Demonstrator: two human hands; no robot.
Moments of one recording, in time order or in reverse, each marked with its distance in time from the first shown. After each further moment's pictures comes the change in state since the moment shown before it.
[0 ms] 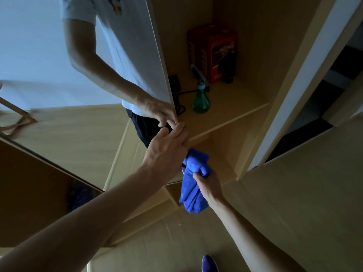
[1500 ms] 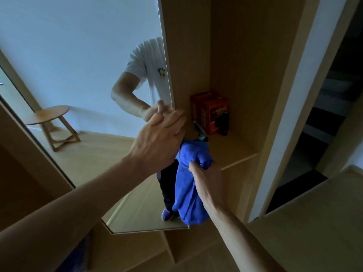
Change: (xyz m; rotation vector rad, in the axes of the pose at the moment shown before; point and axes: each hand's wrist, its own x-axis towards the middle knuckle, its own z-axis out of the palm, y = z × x) left_hand -0.010 -0.100 -0.126 0.064 0.444 -0.020; right_hand -0.099 -0.192 -0.023 0.111 0.144 -0.456
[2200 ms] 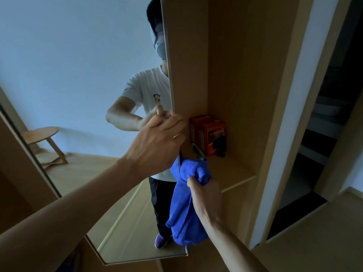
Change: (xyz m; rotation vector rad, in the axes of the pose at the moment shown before) left_hand 0.017 -0.030 -0.017 -0.043 0.129 -0.059; right_hand 0.011 -0.015 0.008 -0.022 0.037 -0.013
